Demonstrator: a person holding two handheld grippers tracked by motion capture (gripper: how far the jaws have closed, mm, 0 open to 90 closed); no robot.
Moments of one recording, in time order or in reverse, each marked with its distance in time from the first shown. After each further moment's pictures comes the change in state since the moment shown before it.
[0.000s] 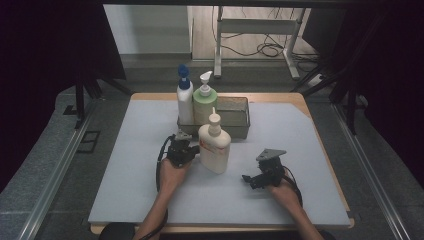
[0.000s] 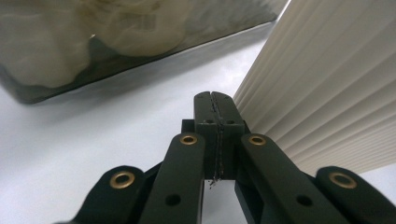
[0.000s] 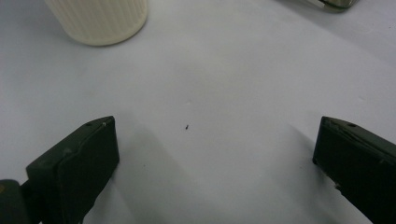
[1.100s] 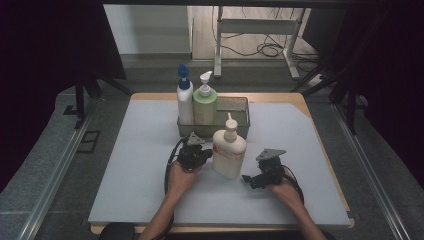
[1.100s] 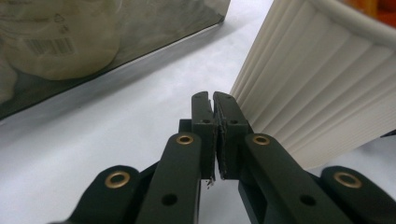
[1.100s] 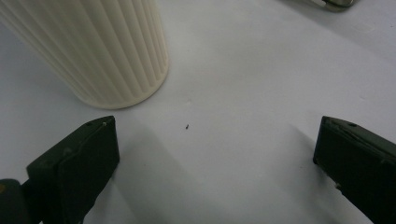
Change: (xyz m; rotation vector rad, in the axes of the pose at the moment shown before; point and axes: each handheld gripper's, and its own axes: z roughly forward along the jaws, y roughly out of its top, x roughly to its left) left arm -0.035 0.006 0.001 0.005 -0.041 0.104; right arm 0.000 0.001 0.000 0.009 -0.001 0.001
